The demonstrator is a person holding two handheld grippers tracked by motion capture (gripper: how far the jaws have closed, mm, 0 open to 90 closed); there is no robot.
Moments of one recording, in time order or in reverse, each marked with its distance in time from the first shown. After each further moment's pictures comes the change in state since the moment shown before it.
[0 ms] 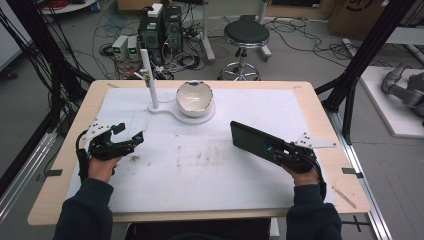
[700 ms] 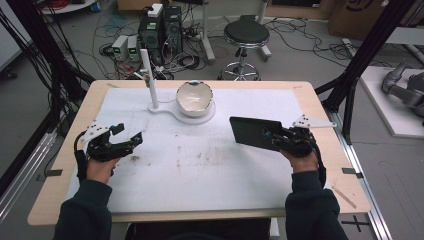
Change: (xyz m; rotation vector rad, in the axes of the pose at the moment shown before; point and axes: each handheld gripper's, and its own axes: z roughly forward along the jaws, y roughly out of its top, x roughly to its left) left arm -0.001 0.000 -0.006 -0.012 0.003 0.005; right arm 0.000 0.055 0.008 0.039 -0.017 0.038
